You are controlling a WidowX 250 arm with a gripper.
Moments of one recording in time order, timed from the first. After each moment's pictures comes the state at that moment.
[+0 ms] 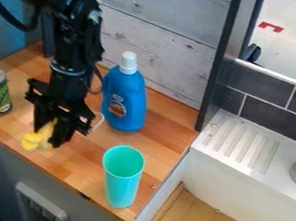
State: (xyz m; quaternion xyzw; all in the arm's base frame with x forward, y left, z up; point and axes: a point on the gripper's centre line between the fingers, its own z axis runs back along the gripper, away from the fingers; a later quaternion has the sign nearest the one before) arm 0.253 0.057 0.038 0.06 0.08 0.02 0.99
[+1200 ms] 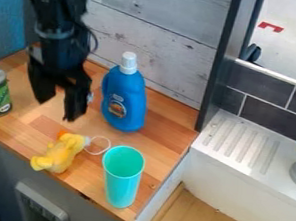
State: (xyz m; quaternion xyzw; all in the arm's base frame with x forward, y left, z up) arm 0.269 0.065 0.086 0.01 -0.04 -0.03 1.00
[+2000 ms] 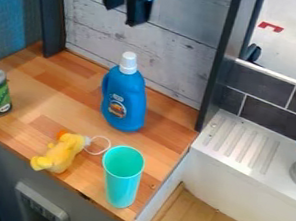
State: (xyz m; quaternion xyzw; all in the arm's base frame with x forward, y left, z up) arm 0.345 0.024 0.193 -0.01 -0.09 -0.18 0.98
